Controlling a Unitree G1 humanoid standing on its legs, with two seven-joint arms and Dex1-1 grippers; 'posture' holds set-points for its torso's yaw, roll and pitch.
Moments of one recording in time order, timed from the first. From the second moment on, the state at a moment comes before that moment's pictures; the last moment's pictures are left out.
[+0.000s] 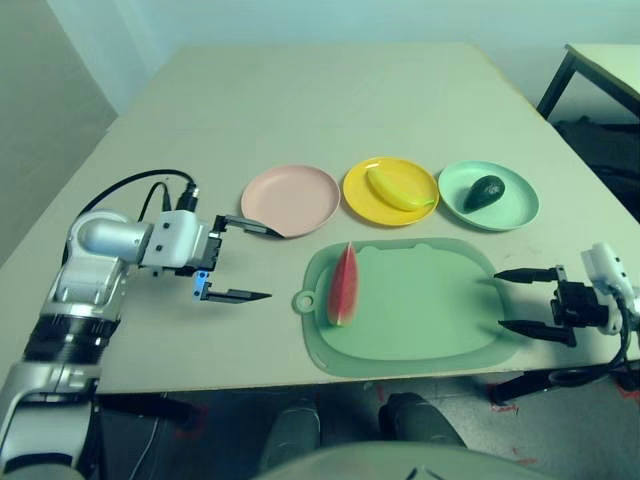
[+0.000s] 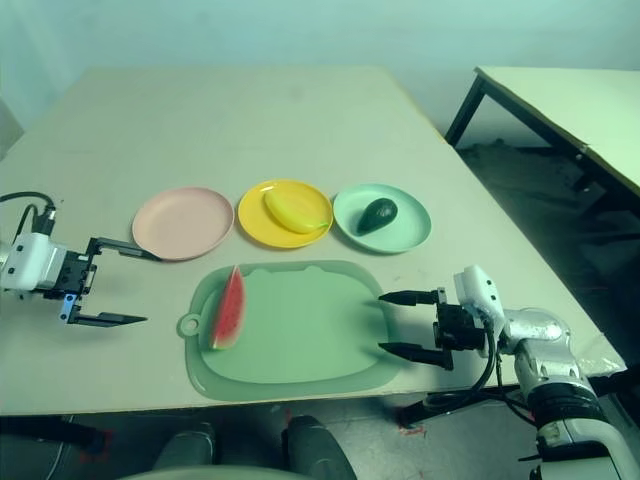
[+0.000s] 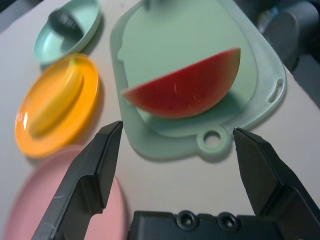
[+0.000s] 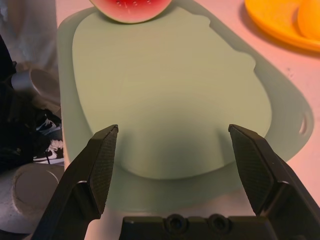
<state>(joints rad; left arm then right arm) -0.51 0.93 -0.18 0.21 -0.39 -0.46 -1.60 -0.22 -0.83 0.09 0.67 0.60 -0.37 1.61</state>
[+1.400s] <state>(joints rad) -1.09 0.74 -0.93 0.67 -0.44 -1.14 -1.60 -0.19 -0.78 0.02 0.52 0.62 -0.20 1.61</state>
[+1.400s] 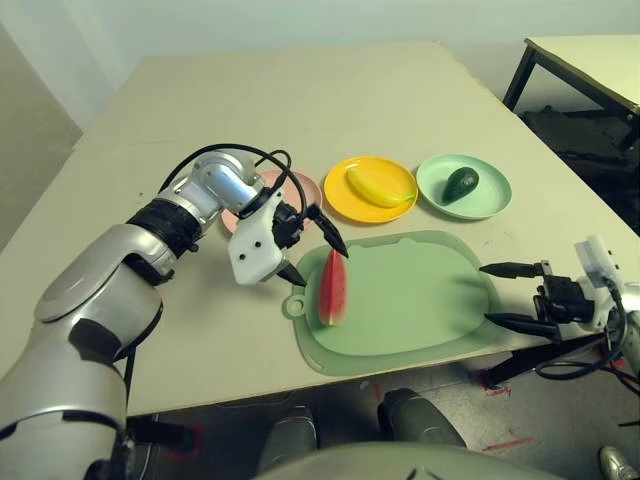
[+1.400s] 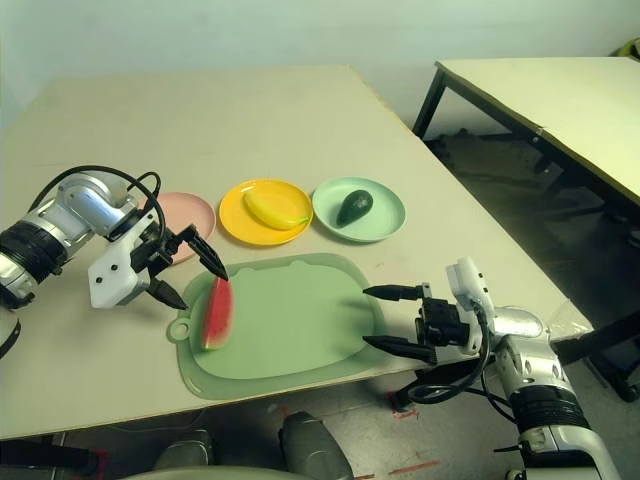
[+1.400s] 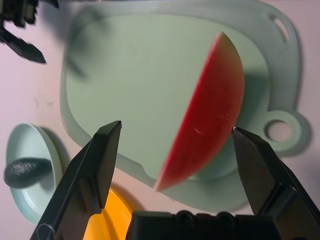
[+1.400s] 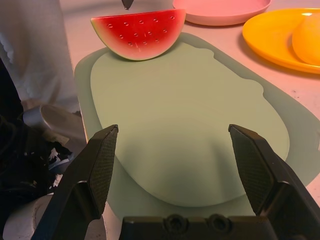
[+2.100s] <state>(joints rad) -1.13 0.61 -1.03 0.82 -0.31 -1.27 -1.60 -0.11 -0.75 -0.03 0.43 0.61 -0.19 1.61</state>
